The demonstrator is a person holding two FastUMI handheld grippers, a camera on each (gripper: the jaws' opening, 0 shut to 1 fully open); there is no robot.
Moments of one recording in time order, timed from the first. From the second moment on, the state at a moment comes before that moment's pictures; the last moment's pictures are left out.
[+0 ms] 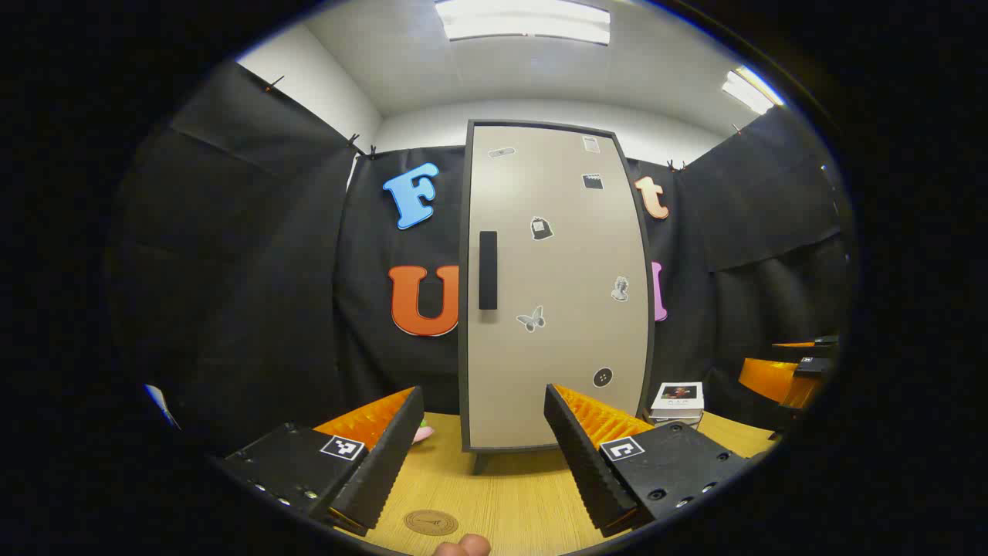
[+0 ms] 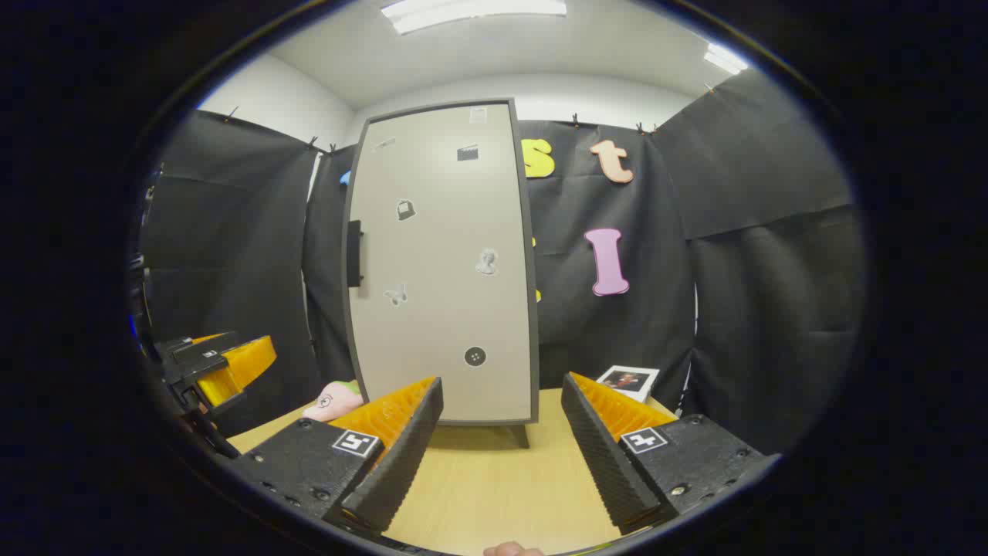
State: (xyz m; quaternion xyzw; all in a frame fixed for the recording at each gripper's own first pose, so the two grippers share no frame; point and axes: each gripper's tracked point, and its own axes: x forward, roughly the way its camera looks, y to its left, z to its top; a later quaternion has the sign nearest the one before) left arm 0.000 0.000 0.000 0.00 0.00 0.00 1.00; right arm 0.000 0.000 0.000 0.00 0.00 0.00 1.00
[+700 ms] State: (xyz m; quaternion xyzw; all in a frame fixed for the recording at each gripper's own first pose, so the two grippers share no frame) left arm -0.004 -0.003 0.004 0.00 -0.01 0.00 1.00; right arm -0.001 -0.001 0.002 0.00 -0.01 0.00 1.00
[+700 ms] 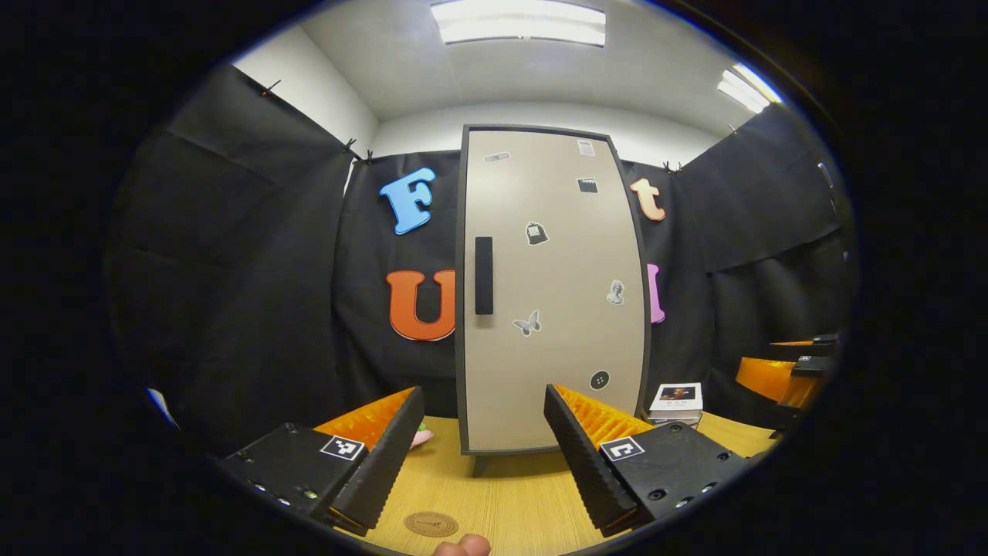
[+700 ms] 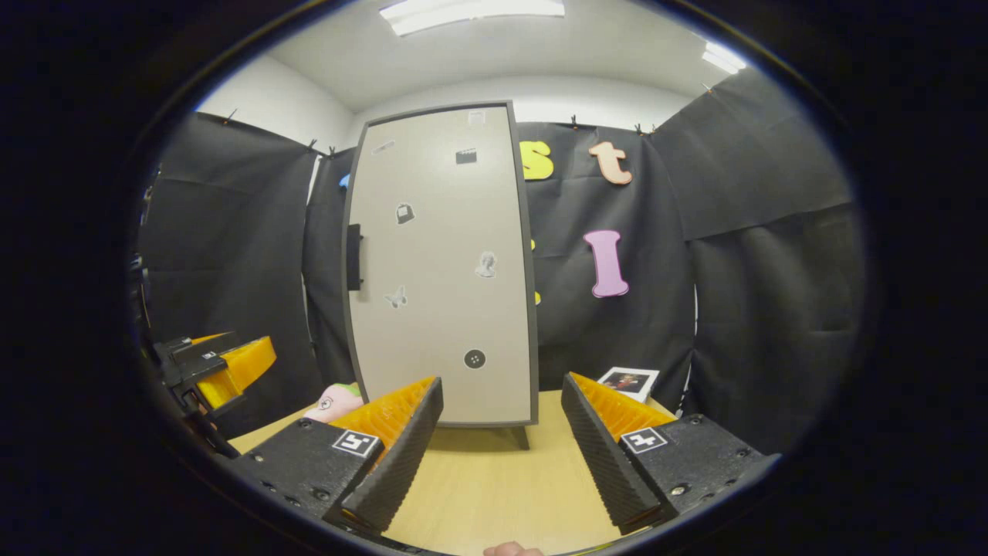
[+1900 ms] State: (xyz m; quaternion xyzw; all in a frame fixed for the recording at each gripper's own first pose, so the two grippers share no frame) left arm -0.027 0.000 -0.002 0.01 0.00 0.00 1.00; right arm 0.094 0.119 0.068 -0.03 0.00 0.18 0.98
